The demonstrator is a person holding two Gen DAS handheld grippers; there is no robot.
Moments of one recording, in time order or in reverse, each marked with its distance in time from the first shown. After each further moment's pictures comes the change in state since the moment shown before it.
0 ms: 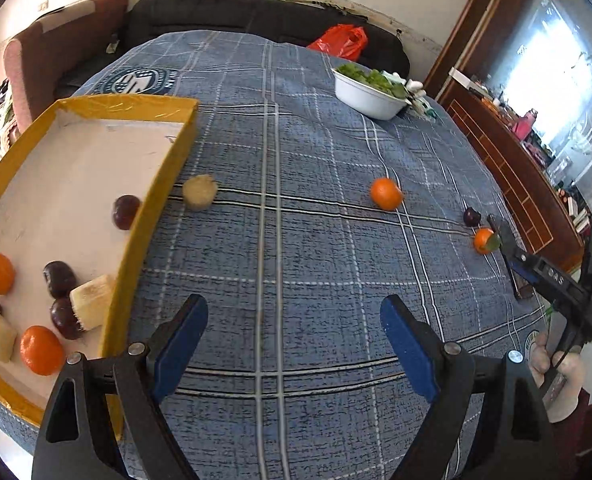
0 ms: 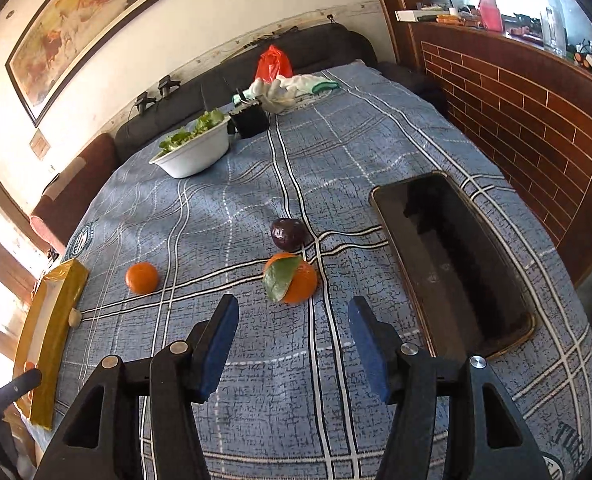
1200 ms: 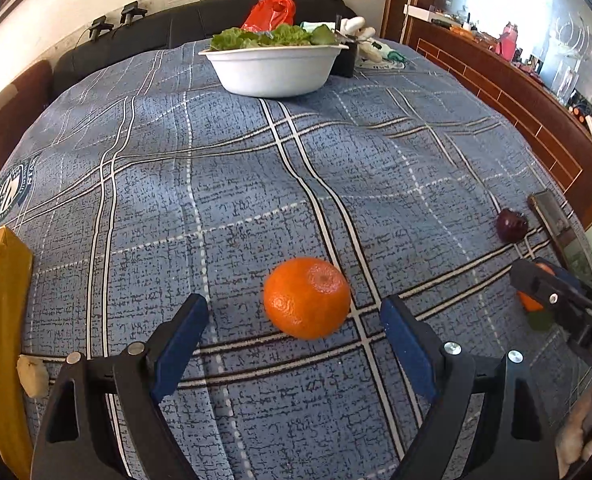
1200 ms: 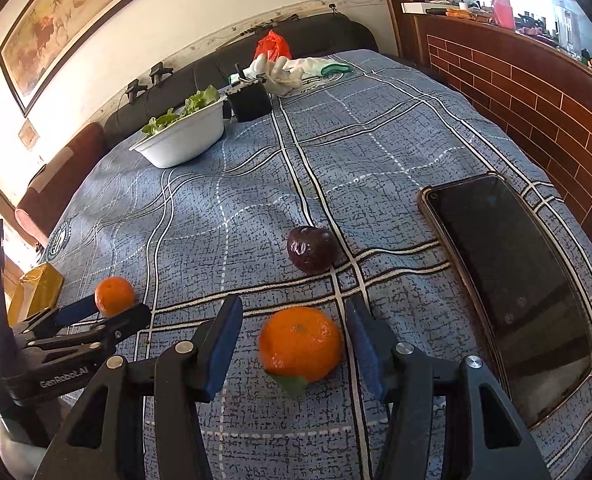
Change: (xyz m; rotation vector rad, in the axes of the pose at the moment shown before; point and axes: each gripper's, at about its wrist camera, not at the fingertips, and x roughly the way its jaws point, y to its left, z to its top) left arm 0.152 -0.112 0.072 0.307 0.036 0.076; right arm 0.060 0.022 0.013 -0.020 0.025 -0.038
